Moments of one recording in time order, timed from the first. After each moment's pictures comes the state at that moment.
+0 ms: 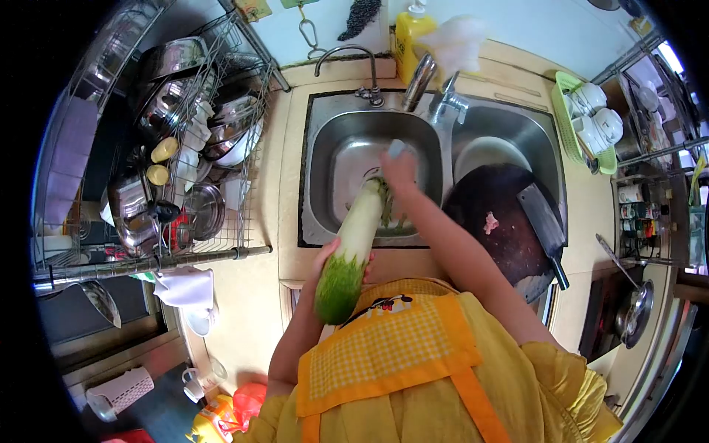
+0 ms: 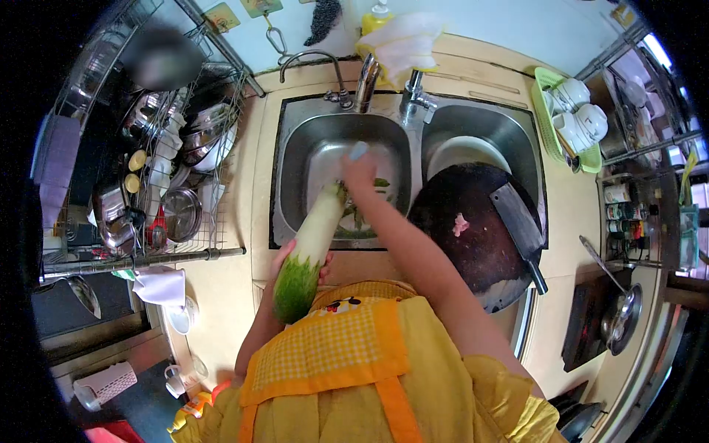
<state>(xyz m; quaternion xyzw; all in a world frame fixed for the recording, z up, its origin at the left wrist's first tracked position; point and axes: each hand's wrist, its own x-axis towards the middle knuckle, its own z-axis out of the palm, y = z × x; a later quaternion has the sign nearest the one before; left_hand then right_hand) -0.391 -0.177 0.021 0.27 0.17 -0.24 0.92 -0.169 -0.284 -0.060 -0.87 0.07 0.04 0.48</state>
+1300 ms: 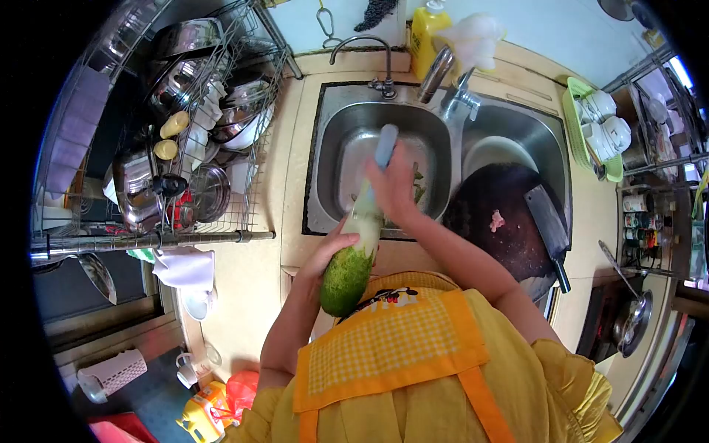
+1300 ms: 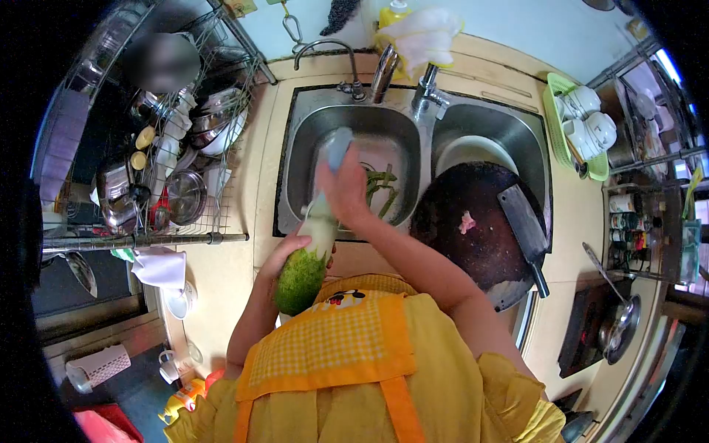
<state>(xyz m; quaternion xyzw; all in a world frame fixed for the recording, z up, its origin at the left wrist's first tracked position) -0.387 -0.178 0.059 0.42 0.22 -0.22 0.85 -0.237 -0.281 0.036 -0.78 -0.05 -0.01 0.62</state>
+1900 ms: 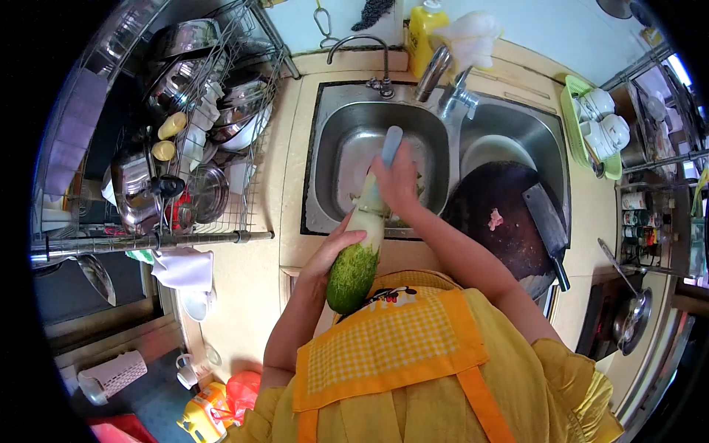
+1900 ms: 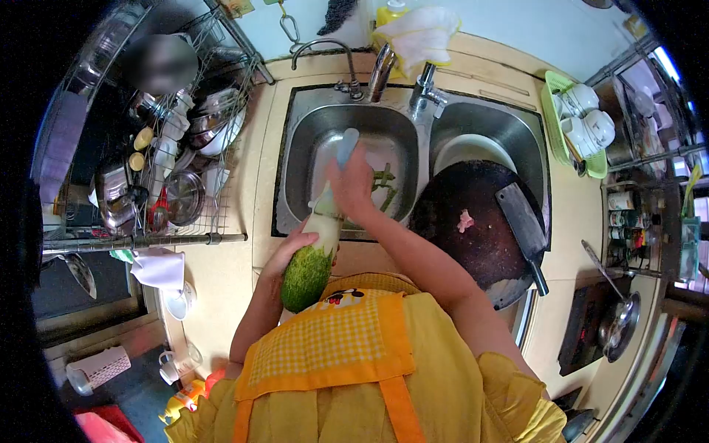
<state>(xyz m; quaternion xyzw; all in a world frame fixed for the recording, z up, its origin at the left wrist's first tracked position) -0.378 -0.185 0.052 0.45 0.20 -0.19 0.85 -0.233 -0.291 0.024 -0.82 -0.05 0.07 0.57</state>
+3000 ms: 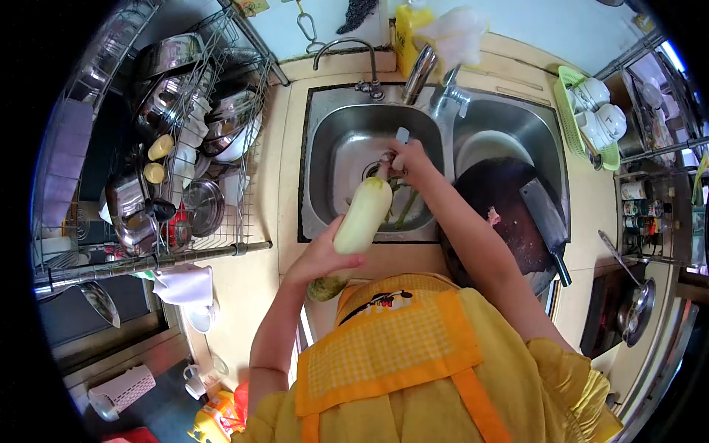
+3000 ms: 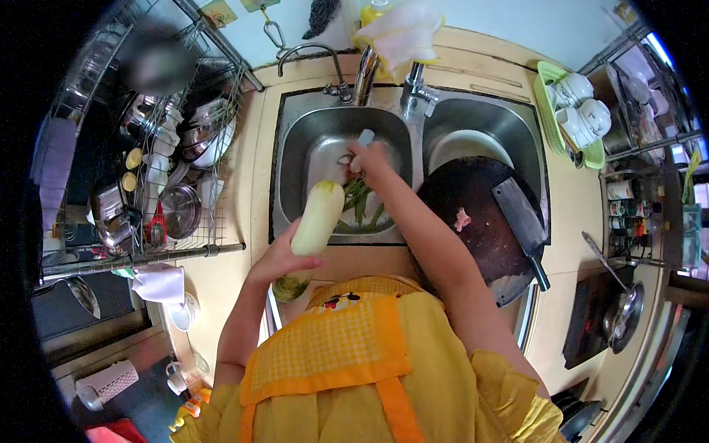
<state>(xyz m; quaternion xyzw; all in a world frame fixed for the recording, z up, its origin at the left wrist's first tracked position) -0.364 -0.163 0.056 0.73 0.07 -0.21 0.64 -0.153 -0.315 -0.033 -0.59 0.09 0.31 0.74</state>
